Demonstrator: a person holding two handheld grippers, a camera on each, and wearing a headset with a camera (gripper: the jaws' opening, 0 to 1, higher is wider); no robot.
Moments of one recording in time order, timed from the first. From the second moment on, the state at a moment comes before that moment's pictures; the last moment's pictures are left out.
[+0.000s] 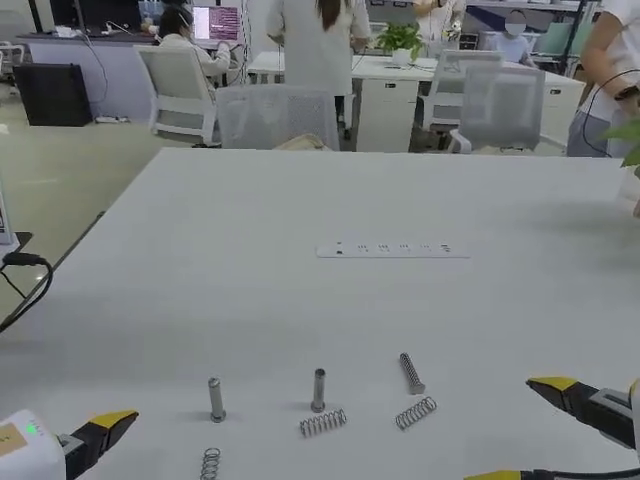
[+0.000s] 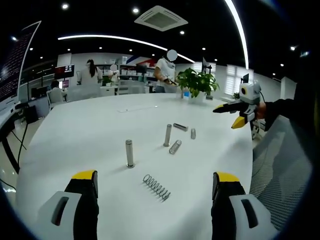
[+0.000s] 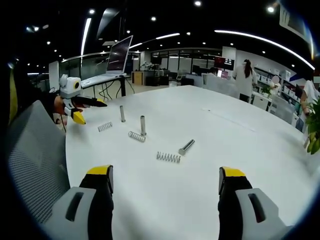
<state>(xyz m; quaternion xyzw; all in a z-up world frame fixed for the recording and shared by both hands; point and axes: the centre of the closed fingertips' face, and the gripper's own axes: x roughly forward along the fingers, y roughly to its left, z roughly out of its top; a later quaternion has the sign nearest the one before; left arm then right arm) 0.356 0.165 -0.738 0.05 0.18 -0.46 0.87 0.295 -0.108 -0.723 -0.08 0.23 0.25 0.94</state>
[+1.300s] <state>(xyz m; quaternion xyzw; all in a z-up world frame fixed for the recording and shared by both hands) 0.357 0.168 -0.739 0.06 0.18 -0.46 0.87 0.295 -0.109 -0.725 -0.09 0.24 0.25 0.93</state>
